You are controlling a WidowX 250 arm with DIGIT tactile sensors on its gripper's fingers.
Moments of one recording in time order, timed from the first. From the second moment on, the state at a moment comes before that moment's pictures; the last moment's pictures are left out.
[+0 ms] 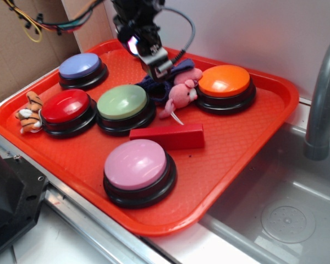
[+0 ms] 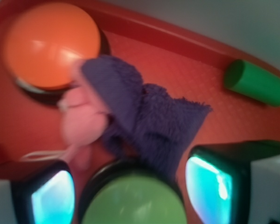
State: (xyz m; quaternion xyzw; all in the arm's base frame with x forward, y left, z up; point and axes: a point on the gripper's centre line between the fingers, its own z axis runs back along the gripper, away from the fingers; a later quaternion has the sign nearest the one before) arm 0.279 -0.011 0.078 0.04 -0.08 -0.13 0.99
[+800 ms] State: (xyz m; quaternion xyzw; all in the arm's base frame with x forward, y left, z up) arm 0.304 0.006 0.029 0.01 -0.07 -0.16 0.98
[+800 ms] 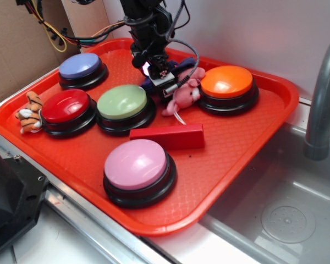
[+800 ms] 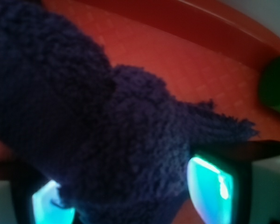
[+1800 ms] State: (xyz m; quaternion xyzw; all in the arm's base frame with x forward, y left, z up) arm 0.303 0.010 0.031 0.09 -0.05 -0.09 0.99
